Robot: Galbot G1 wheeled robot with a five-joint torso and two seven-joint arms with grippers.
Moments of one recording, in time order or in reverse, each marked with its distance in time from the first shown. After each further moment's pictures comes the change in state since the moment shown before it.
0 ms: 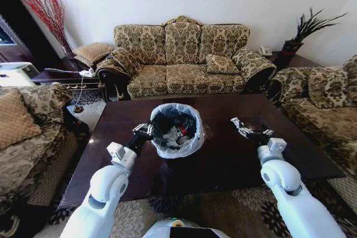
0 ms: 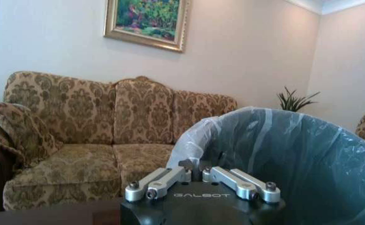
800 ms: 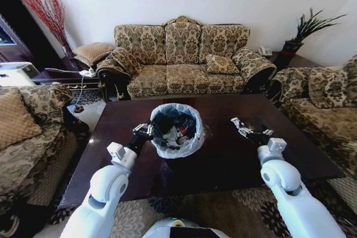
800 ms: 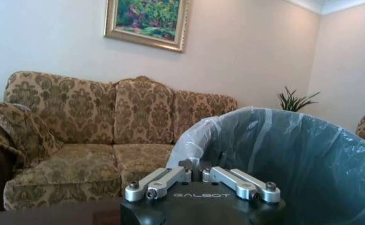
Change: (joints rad) left arm 0.002 0.002 -0.002 0.001 -0.004 -0.009 -0.007; right arm 0.000 0.000 0.000 0.001 0.001 0.000 0.000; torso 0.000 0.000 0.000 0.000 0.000
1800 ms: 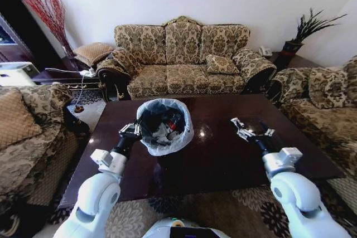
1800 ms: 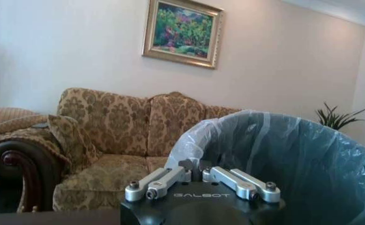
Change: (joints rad) left arm 0.116 -0.033 -0.065 -0.079 0.012 -0.069 -0.087; right arm -0.132 0.056 0.094 0.157 -0.015 0.060 -0.196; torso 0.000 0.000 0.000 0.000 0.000
